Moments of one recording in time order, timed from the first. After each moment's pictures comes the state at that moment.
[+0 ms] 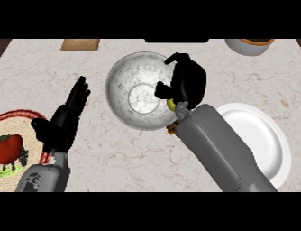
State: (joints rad) left arm -0.16 0.07 -0.05 -1.54 -0.04 0.08 0.09; right arm -0.78 -0.01 0.38 -1.14 0.90 -0.37 0.94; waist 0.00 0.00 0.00
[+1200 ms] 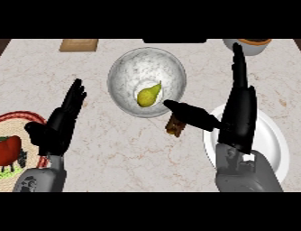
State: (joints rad) left arm -0.13 0.07 -0.03 -1.55 -0.03 0.05 0.08; right arm -0.40 -0.01 0.32 -1.79 0.78 -0.56 0.80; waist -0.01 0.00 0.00
